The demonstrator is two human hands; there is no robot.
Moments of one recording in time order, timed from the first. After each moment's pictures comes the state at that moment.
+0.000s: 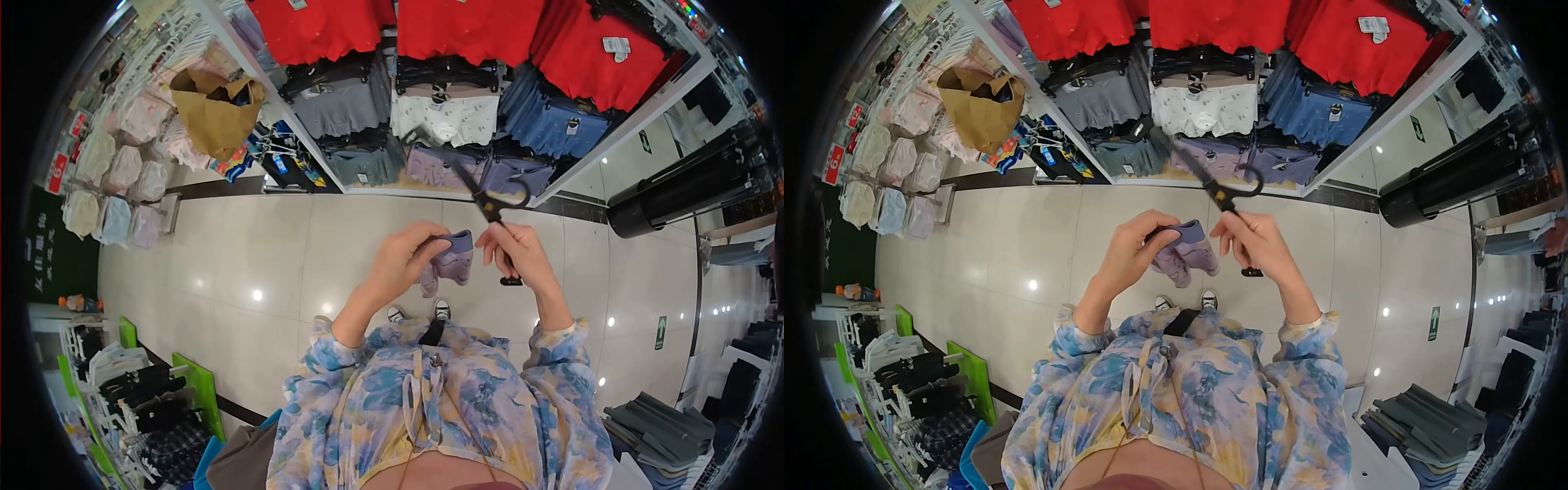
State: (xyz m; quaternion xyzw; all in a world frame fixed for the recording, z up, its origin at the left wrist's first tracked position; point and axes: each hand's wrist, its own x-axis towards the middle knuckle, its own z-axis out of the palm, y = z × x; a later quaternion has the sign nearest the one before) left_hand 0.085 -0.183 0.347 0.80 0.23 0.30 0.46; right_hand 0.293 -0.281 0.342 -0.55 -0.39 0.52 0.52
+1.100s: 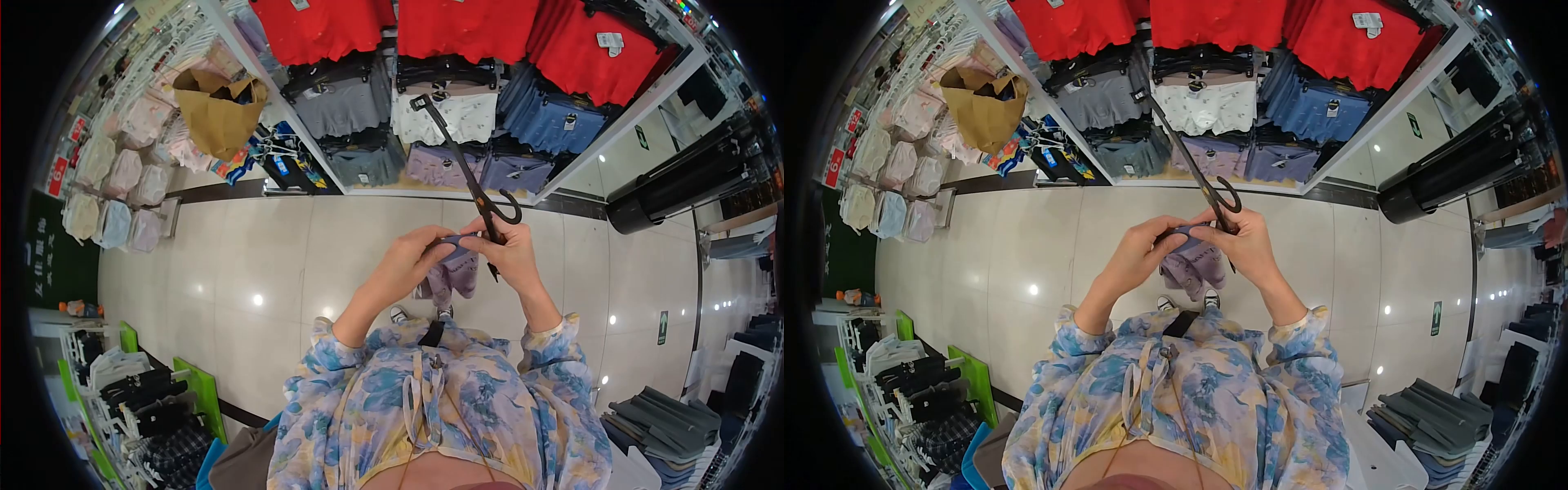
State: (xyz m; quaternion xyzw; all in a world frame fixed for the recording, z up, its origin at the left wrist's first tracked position) left_hand 0.072 -0.199 0.352 0.78 0.26 0.22 0.54; right_hand 0.247 -0.285 0.355 -0.57 -0.42 0.43 0.55
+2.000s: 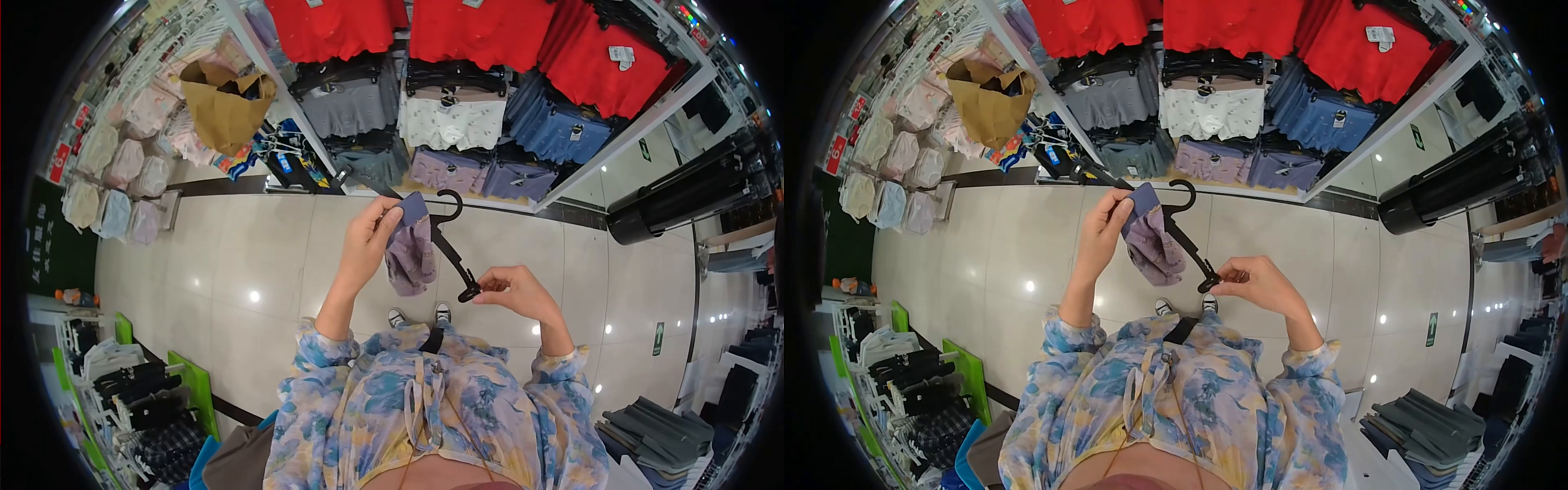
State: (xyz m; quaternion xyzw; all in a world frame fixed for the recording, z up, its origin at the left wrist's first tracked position) left_hand 0.040 -0.152 0.336 0.71 0.32 0.37 0.50; right_hand 0.265 -0.322 0.328 -0.60 -0.52 0.50 0.34
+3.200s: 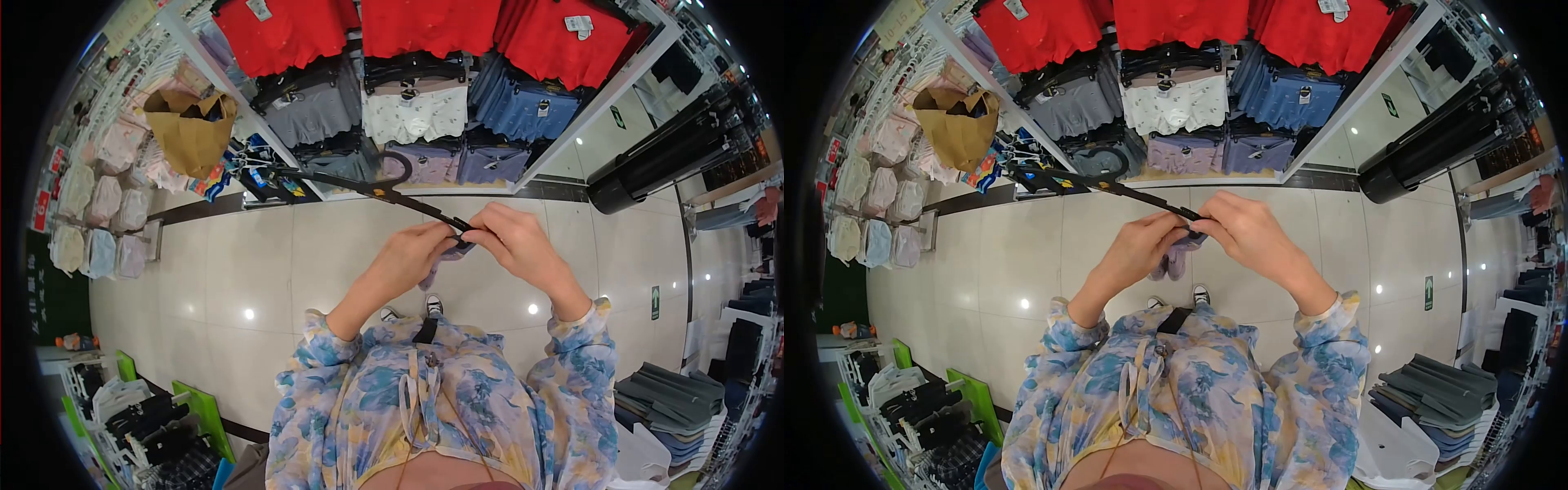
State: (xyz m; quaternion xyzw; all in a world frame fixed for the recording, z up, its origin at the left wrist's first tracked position) left_hand 0.102 -0.195 0.349 0.87 0.14 0.26 0.39; right_hand 0.280 -0.297 0.393 -0.60 -0.70 0.13 0.36
